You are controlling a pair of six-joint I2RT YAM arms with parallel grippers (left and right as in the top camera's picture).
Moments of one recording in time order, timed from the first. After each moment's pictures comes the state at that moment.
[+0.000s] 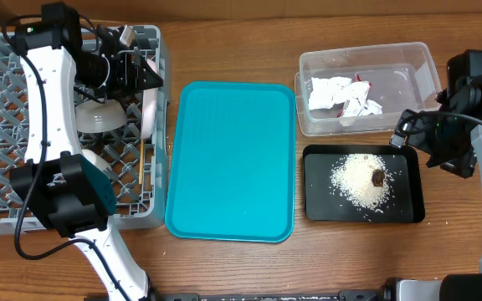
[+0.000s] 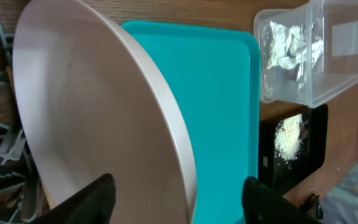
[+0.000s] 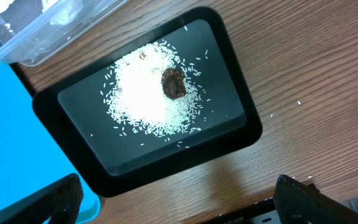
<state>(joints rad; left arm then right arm) 0.21 2.13 2.15 -1.46 0.66 0.20 -0.12 1.53 1.59 -1.54 0.00 0.35</state>
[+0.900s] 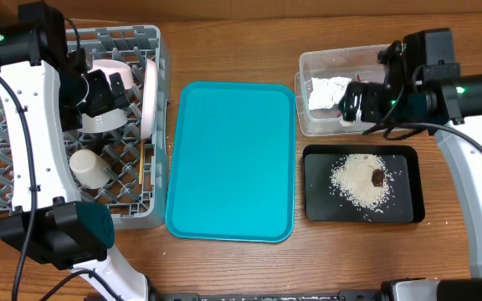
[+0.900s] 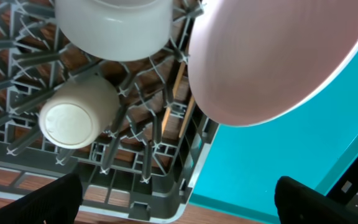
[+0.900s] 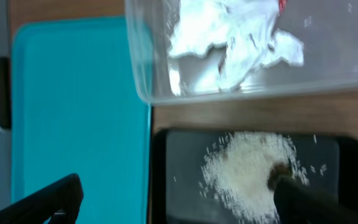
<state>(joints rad) 0.20 1.91 2.14 -1.68 0.09 -0.17 0.09 1.54 1.59 -1.20 -0.20 0.20</state>
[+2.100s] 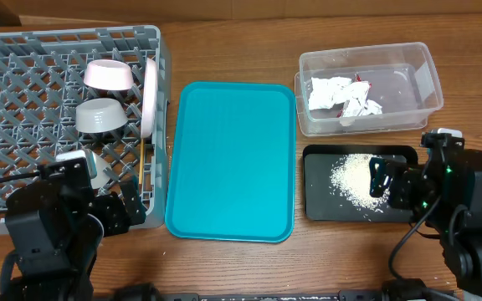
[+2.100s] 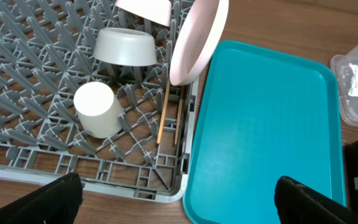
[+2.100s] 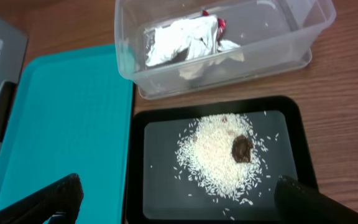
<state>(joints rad) 0.16 0.74 1.21 -1.21 0.07 -0.09 0.07 0.80 1.05 -1.03 -0.08 0.25</state>
